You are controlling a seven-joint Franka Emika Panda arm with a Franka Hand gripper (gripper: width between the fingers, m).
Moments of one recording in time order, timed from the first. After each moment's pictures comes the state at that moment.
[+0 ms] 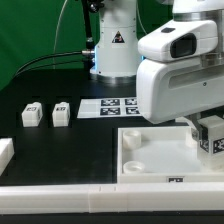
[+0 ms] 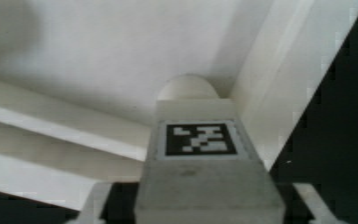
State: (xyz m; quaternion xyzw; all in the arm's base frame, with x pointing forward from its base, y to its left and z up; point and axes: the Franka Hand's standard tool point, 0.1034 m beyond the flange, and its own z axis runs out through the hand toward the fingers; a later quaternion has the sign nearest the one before) arm 0.610 0.113 0.077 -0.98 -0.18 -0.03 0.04
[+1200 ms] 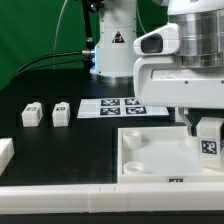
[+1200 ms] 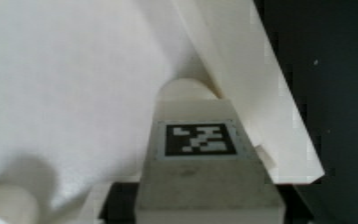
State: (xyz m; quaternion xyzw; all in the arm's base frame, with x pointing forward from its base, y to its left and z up) arm 0.611 0.109 0.077 -0.96 0.28 -0.02 0.06
